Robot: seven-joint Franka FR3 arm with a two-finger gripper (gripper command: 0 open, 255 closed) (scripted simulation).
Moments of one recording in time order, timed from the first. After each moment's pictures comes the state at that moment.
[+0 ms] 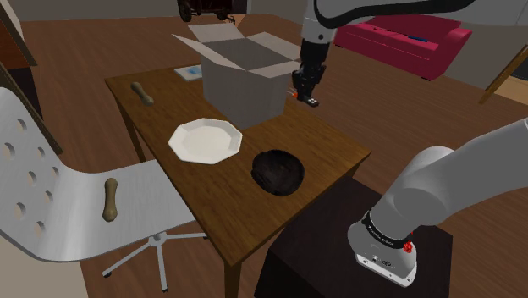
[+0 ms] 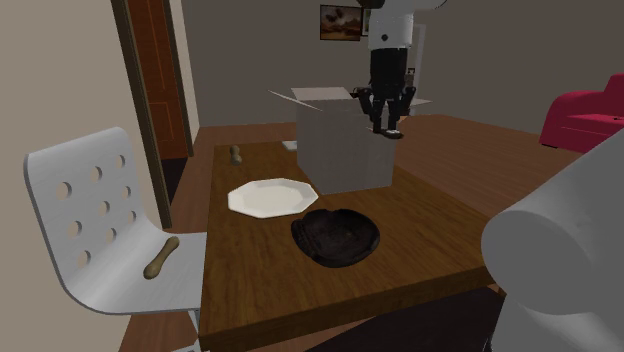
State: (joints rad) arm -0.11 -0.44 -0.03 -2.25 -0.02 1.76 0.02
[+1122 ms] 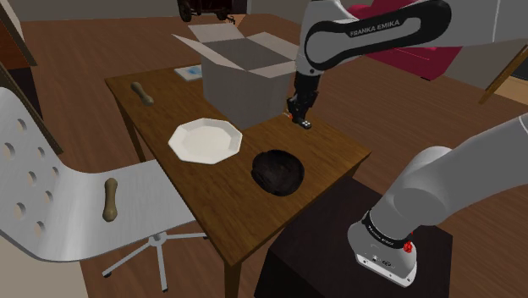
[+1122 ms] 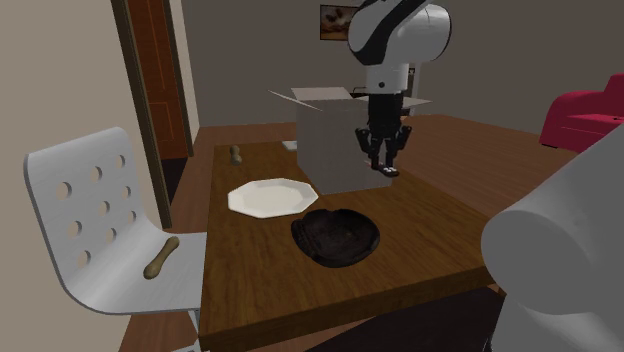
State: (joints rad) arm -0.12 -0.40 -0.03 -2.44 -0.03 1.99 0.02
